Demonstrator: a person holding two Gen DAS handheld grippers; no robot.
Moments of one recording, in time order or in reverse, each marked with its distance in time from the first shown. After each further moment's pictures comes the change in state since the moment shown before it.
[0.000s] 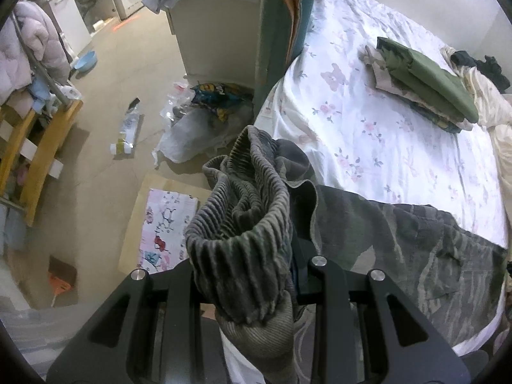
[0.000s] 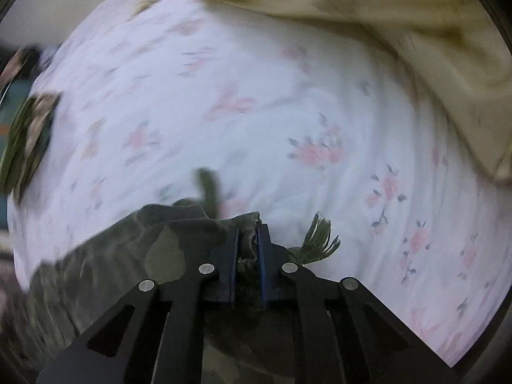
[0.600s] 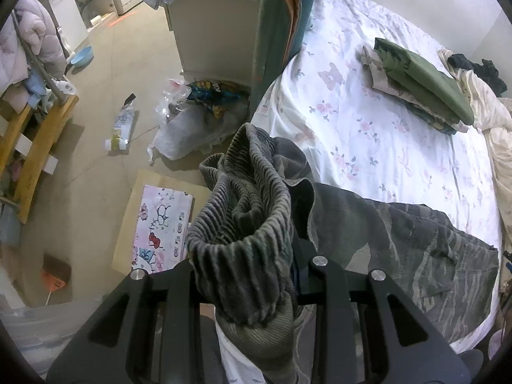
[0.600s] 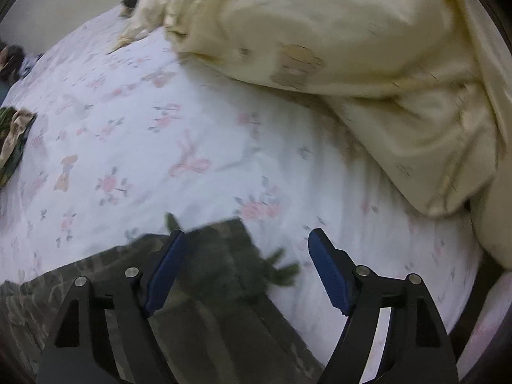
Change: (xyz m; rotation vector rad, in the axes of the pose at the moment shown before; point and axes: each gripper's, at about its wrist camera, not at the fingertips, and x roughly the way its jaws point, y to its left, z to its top) left arm 0.000 0.004 -0.001 -0.007 0.009 -0.014; right arm -0.014 0.005 0.014 -0.038 -0.158 -0.246
